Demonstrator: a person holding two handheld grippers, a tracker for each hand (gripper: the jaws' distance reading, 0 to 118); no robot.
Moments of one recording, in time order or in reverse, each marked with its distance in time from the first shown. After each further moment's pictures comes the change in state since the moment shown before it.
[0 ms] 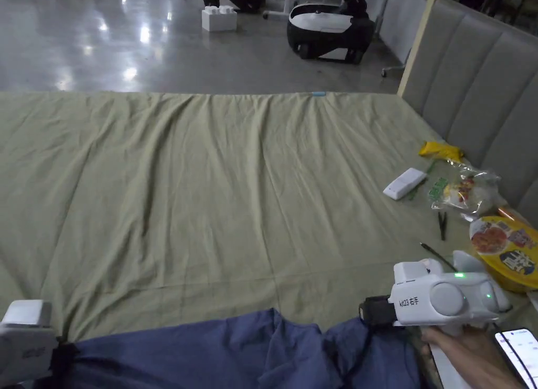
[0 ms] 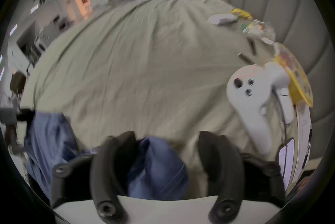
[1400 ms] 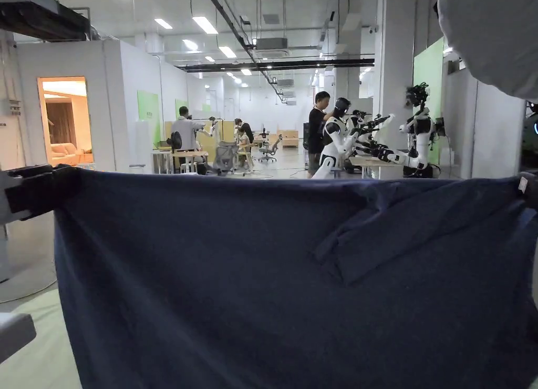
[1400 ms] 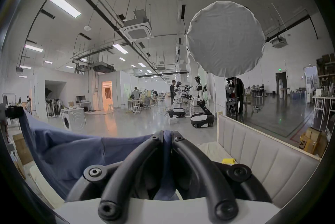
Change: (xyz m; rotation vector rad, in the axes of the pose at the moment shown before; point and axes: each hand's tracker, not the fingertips) left arm -0.129 0.011 0.555 1.172 -0.056 0.057; right arm -0.071 0.050 0.507 1.189 0.017 -0.023
